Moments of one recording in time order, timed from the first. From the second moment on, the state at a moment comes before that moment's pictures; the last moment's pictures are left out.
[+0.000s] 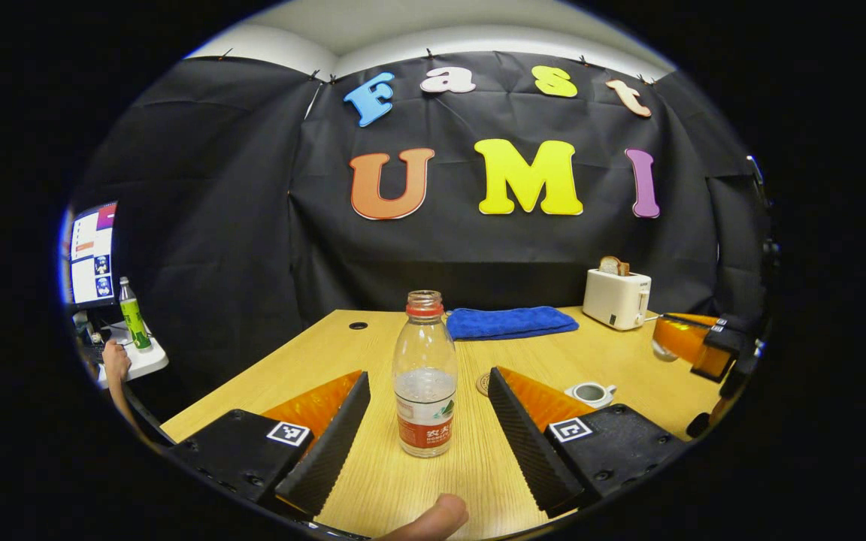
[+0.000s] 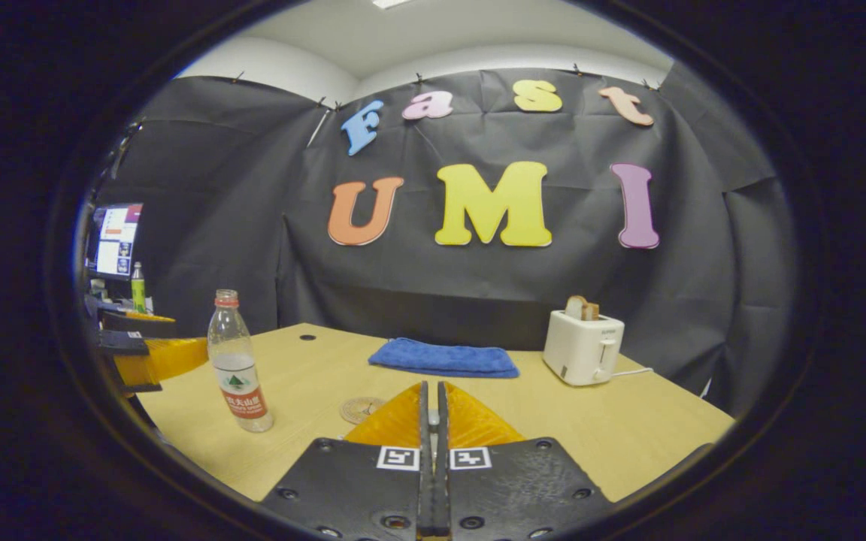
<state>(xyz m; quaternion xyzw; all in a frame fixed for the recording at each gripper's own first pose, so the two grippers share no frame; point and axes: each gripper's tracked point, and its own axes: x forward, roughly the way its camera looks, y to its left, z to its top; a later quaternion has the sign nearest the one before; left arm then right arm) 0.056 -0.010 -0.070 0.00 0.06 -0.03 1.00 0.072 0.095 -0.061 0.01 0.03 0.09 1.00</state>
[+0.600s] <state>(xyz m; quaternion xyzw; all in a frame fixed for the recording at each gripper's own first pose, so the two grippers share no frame) 0.102 -0.010 -0.110 -0.01 0.04 -0.05 1.00 0.071 0.049 -0.049 0.04 0.03 0.05 1.00</state>
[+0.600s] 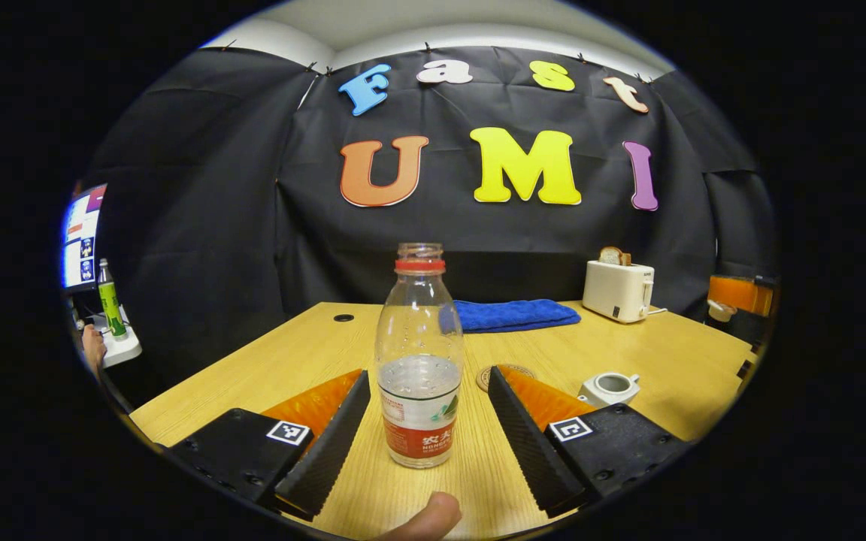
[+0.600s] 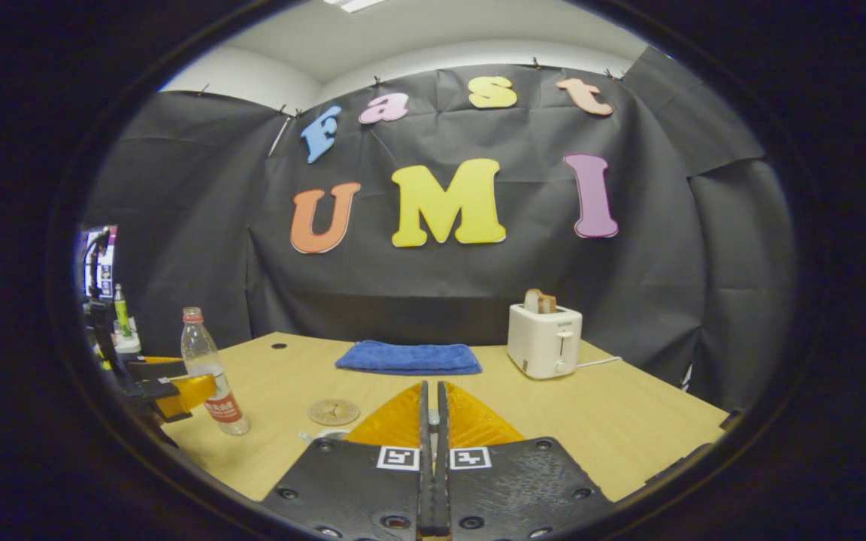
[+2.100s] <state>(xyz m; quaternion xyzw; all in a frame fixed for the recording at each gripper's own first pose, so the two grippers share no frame) 0.102 -0.023 -0.105 0.35 0.07 -0.01 0.93 0.074 0.016 -0.039 0.00 0.01 0.03 1.00</state>
